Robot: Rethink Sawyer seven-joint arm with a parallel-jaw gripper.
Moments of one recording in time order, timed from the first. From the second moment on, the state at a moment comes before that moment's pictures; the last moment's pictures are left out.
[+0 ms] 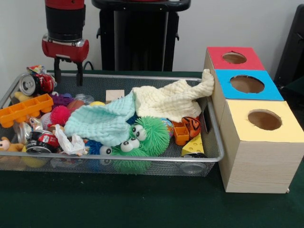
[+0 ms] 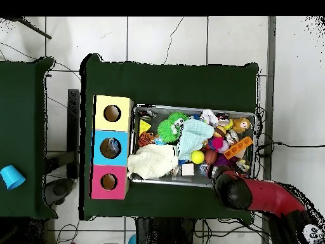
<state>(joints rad) -0.81 -0.70 0.22 1.90 -0.61 0.30 1.82</state>
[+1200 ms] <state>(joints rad) -0.81 -0.68 0.23 1.90 -0.60 0.30 1.82</state>
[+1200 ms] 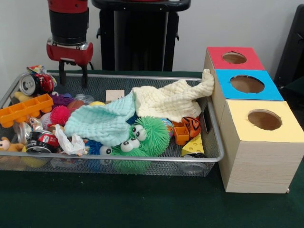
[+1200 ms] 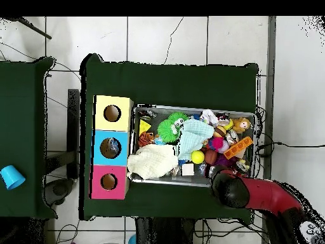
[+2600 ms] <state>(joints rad) -0.82 -0.60 0.26 1.91 -0.60 0.30 1.82</state>
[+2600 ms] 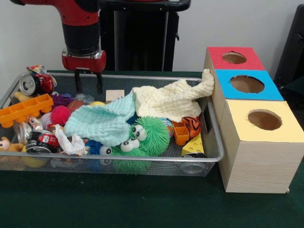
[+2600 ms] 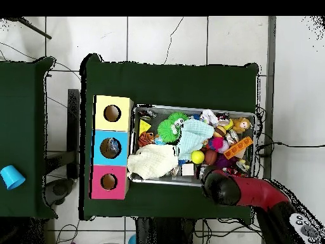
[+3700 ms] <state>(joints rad) -0.80 -0.58 0.26 1.91 -0.62 0.30 1.82</state>
